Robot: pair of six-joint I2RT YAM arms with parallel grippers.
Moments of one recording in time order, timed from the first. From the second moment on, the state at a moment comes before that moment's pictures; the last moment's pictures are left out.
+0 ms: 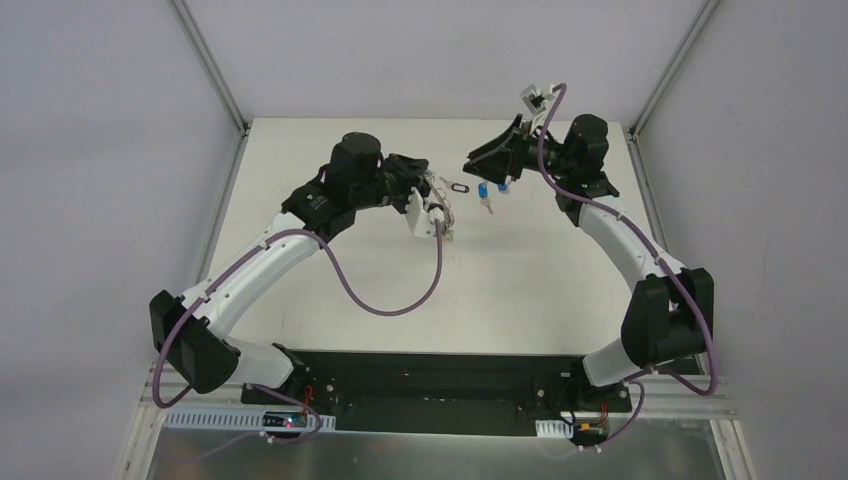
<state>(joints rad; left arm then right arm) -0.66 1.34 1.31 -0.38 0.28 1.56 0.26 1.51 1.19 0.38 -1.02 0.53</state>
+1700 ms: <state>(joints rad) -0.65 1.42 1.44 -0.31 0.47 1.54 0.35 1.83 1.31 1.34 -1.35 1.24</state>
